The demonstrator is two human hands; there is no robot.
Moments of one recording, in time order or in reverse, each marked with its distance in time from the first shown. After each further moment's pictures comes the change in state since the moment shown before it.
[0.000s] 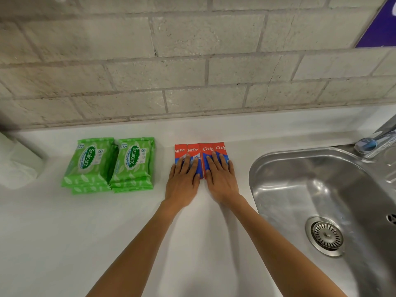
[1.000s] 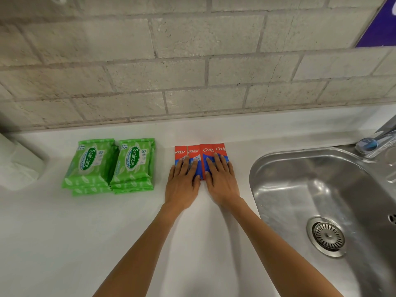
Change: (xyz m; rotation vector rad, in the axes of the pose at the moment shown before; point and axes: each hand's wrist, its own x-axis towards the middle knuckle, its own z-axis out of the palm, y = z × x) left_hand -0.005 0.002 -0.002 -0.004 0.032 -0.016; right_hand -0.001 0.001 0.005 0.042 0.056 -0.012
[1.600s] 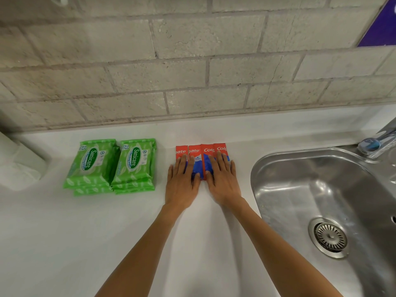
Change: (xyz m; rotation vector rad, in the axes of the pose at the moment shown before) left_hand 0.000 0.000 -0.002 -0.095 0.062 -0.064; right_hand 0.001 0.000 -0.001 0.067 0.034 0.004
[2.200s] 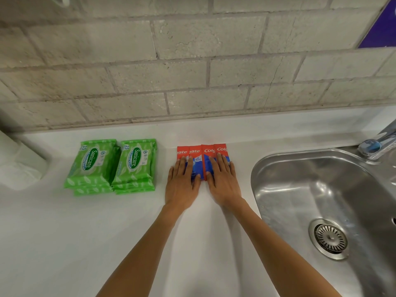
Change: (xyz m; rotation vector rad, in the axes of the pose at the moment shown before) left_hand 0.001 0.000 0.002 -0.002 -0.019 -0.032; right_hand -0.002 0.001 -0.001 0.009 -0.026 0.001
